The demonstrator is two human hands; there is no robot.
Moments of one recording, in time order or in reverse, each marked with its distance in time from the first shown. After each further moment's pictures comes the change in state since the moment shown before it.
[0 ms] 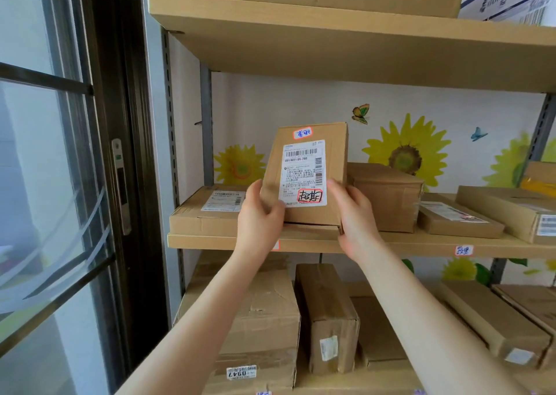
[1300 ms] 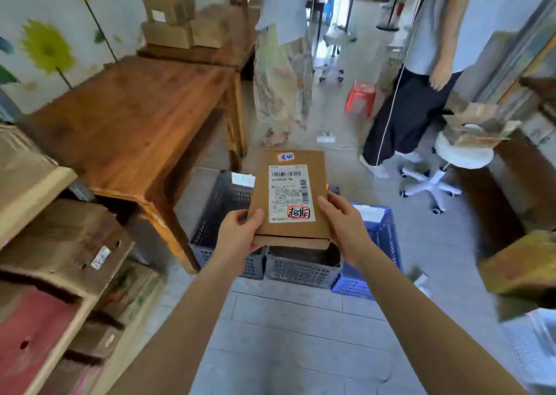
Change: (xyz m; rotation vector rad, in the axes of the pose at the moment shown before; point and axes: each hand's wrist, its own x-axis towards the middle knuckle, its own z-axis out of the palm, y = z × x) left_hand -0.581 0.119 0.546 -0.334 -1.537 -0.803; right_hand -0.493 -0.058 -0.670 -0.122 1.411 0.256
